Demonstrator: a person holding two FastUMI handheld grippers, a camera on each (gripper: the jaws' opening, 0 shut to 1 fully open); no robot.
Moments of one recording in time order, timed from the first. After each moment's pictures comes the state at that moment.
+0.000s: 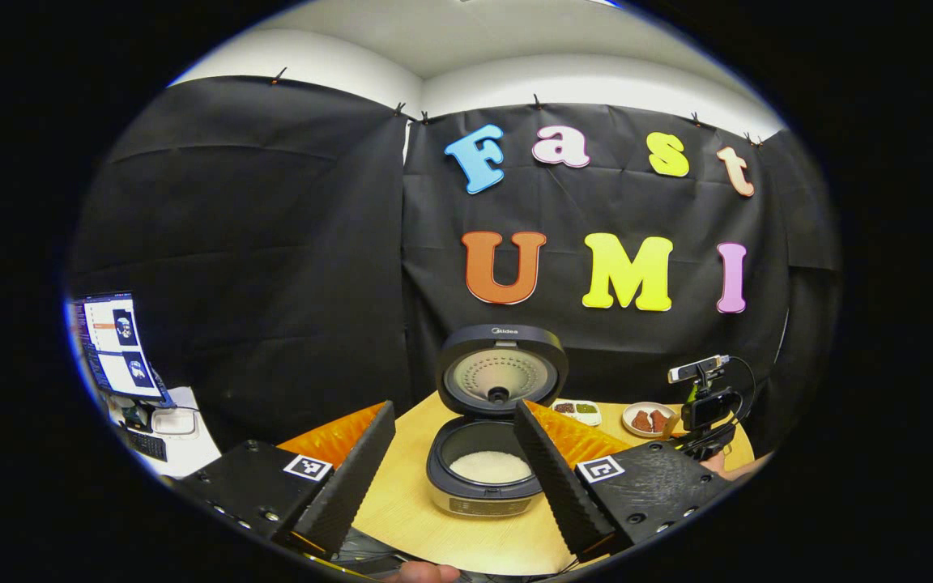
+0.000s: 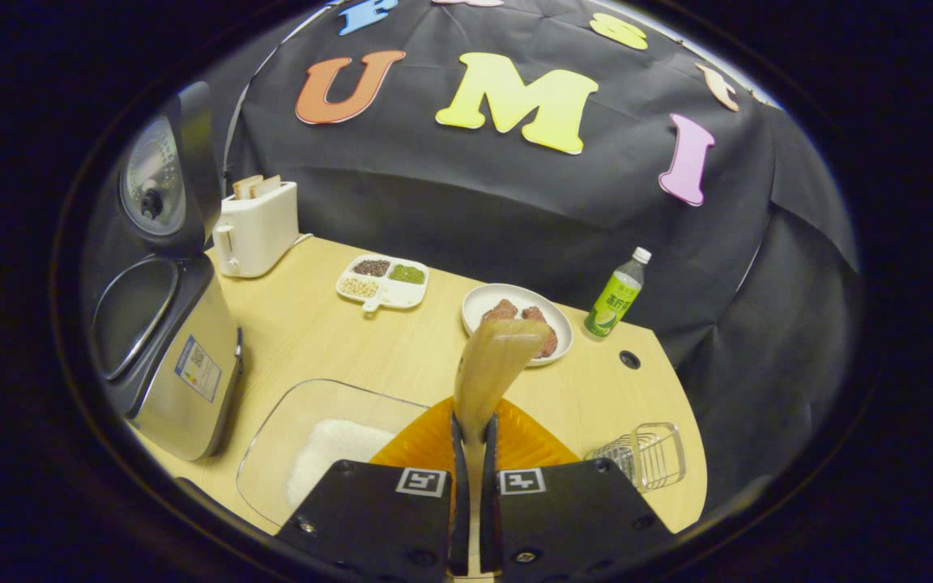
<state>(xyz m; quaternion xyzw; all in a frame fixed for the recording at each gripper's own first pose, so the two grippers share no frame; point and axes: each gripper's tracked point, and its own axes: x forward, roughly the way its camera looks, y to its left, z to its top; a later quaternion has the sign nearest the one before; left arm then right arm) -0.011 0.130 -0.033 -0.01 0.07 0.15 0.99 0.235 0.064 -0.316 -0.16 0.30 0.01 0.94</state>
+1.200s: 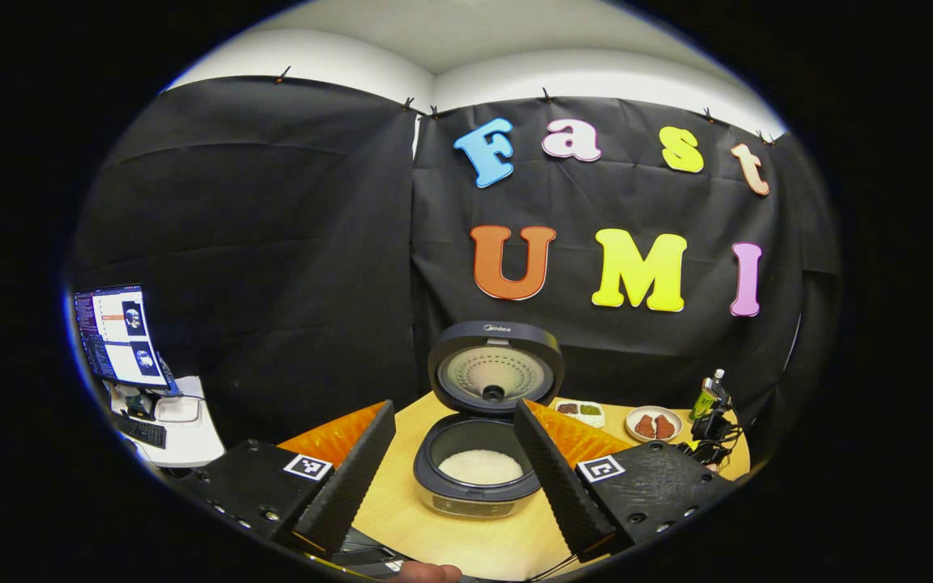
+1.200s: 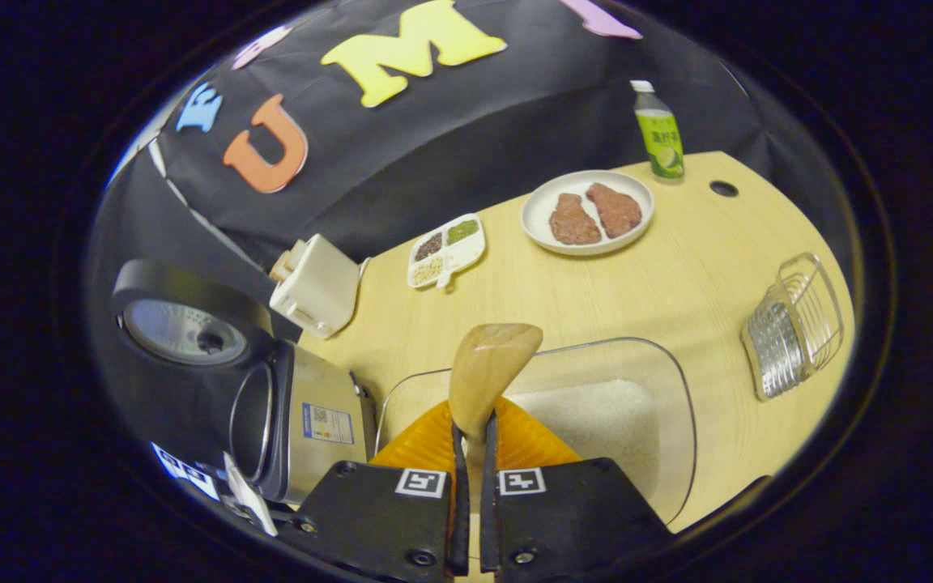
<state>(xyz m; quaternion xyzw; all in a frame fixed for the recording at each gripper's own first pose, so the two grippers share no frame) 0.012 0.093 -0.029 -0.01 0.07 0.16 0.98 0.212 0.096 -0.345 0.22 0.43 0.09 0.87</state>
